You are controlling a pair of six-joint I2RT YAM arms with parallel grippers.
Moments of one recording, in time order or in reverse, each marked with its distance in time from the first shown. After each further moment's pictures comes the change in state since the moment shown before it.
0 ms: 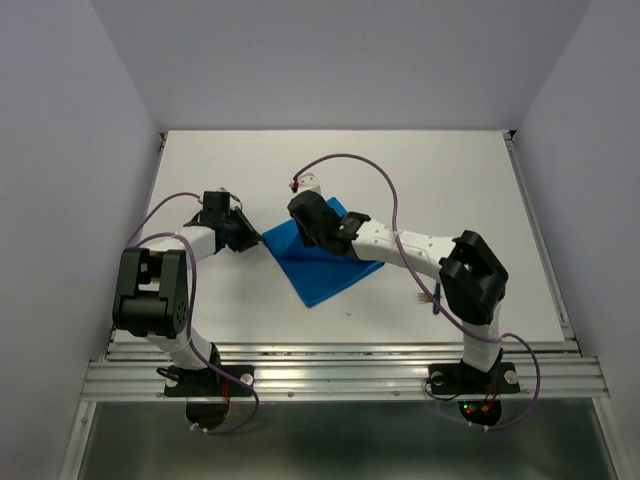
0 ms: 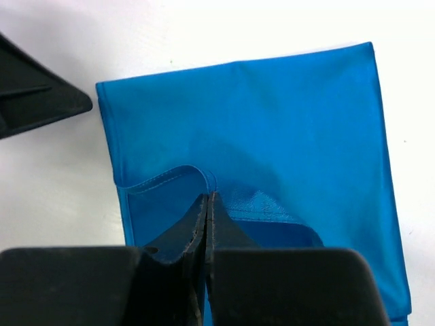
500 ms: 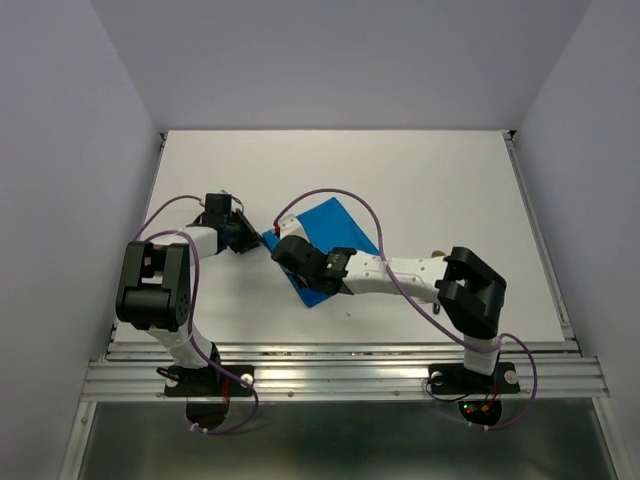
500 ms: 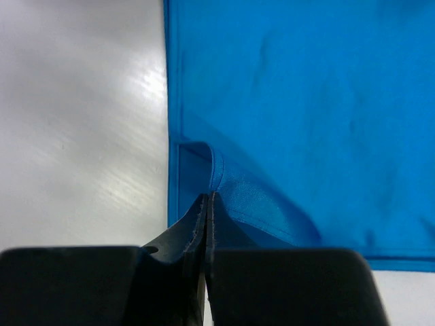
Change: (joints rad) left arm 0.000 0.050 -0.009 0.061 0.000 -0.017; right arm 0.193 -0.023 -0.123 -0.053 0.063 0.011
